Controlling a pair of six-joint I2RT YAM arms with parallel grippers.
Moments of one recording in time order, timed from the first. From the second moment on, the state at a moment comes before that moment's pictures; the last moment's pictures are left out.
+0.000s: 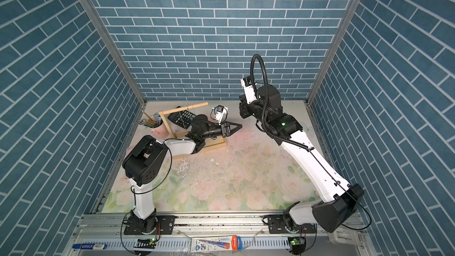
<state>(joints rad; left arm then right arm) -0.59 1.97 1.13 0.86 0.75 -0.80 0.60 1.37 1.53 -0.42 -0.02 0.00</state>
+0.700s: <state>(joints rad) -0.59 1.96 1.12 0.86 0.75 -0.80 0.60 1.37 1.53 -0.42 -0.02 0.00</state>
